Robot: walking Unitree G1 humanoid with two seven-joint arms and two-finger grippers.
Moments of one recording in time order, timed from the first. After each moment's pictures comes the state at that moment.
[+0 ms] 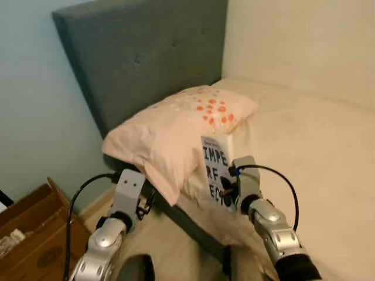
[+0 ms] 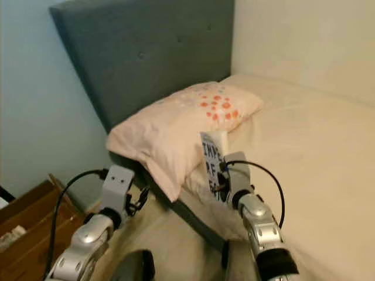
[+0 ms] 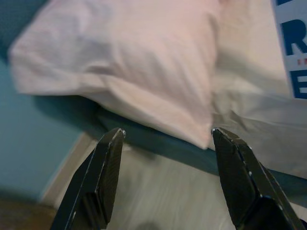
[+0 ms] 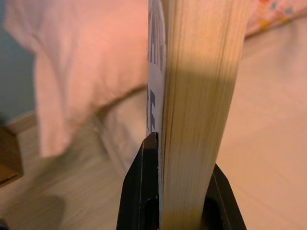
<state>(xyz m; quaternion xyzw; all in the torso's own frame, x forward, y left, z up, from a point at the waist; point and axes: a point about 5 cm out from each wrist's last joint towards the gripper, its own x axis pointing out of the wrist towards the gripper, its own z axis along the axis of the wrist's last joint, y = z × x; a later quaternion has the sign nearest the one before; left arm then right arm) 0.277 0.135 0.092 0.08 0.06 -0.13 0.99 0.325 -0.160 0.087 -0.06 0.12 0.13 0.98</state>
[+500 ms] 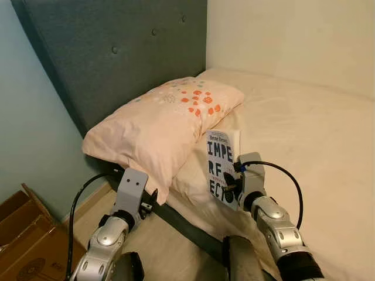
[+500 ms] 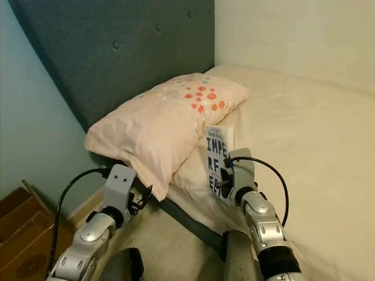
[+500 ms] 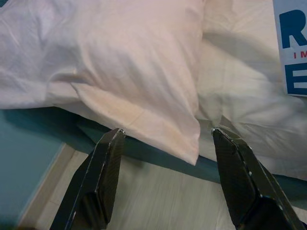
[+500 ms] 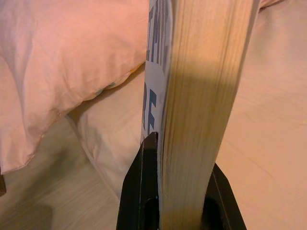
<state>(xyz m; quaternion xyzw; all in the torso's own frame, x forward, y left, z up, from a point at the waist) 0.279 0.135 0.096 0.08 0.05 -0.13 0.99 0.328 -0.165 0.095 -0.04 0.11 0.13 0.99</state>
